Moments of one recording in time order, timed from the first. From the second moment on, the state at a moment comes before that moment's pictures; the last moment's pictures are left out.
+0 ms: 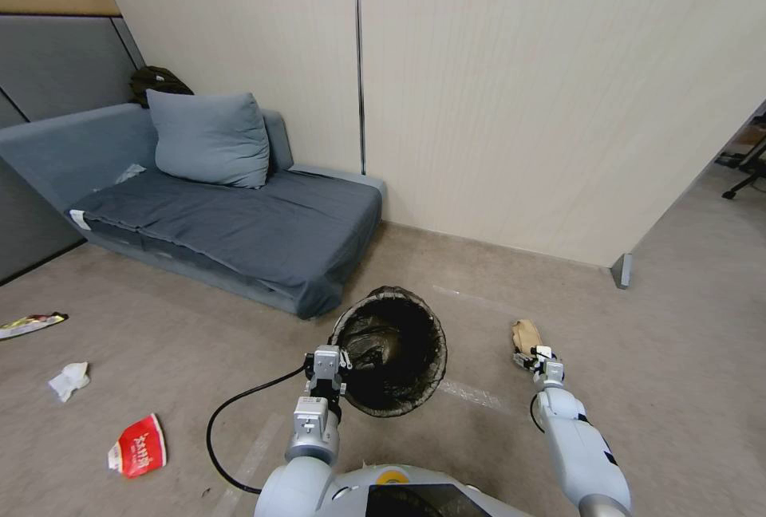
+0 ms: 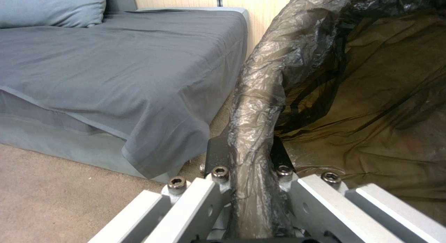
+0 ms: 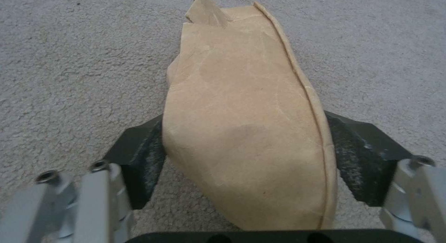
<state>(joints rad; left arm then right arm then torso) 1.78 -1.51 -0.16 -2.36 0.19 0.32 -0.25 -1.01 1.28 0.77 0.88 0.07 0.04 -0.04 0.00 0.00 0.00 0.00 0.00</state>
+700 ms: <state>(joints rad) 1.78 -1.51 -0.16 -2.35 0.19 0.31 -0.25 -1.01 1.28 0.77 0.88 0.07 0.07 -0.04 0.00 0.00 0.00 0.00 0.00</state>
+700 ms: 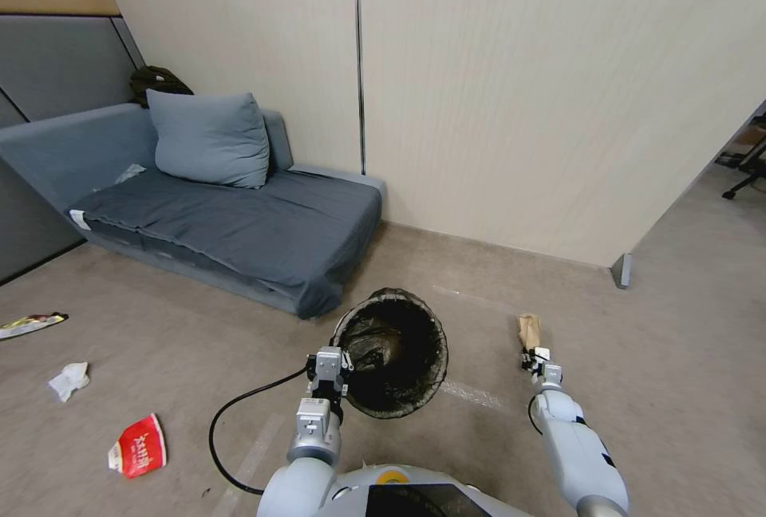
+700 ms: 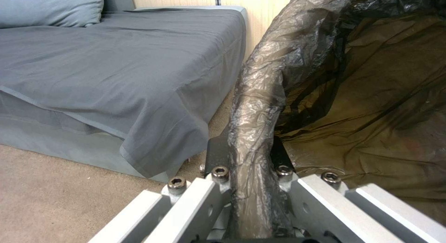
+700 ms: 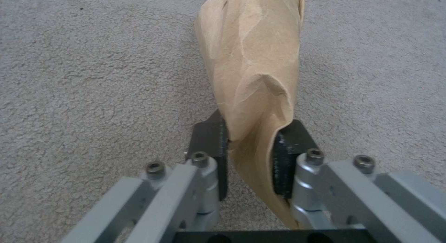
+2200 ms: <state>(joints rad) 1.79 -1.51 -0.15 -2.33 0.20 0.31 -0.25 -1.43 1.36 0.70 1.99 0.27 0.26 -0.26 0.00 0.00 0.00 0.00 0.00</state>
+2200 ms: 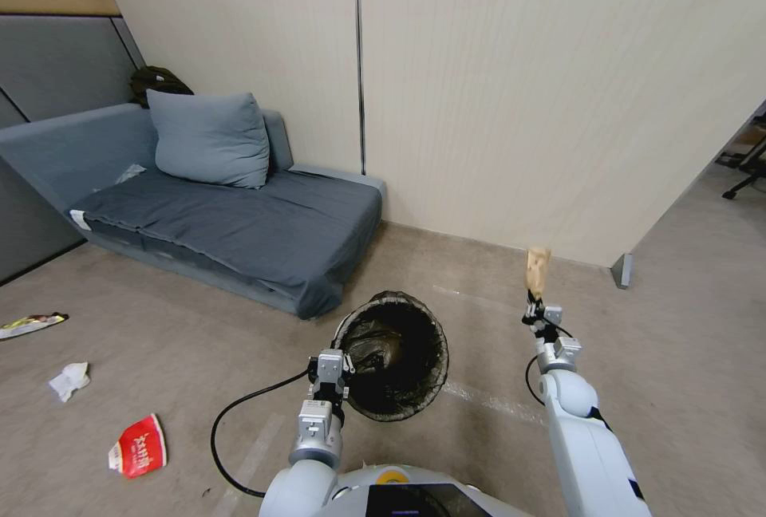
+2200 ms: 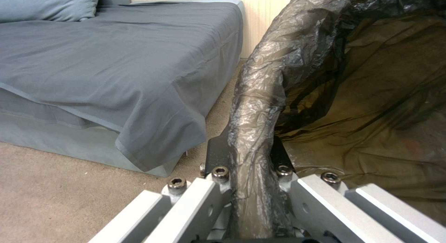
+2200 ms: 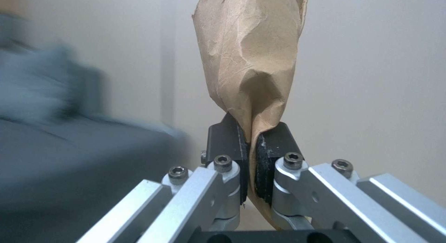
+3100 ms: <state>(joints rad) 1.78 -1.50 -0.15 -2.33 0.20 0.32 -0.25 -1.69 1.34 0.38 2.09 0.10 0.45 -0.55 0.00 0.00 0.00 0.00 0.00</state>
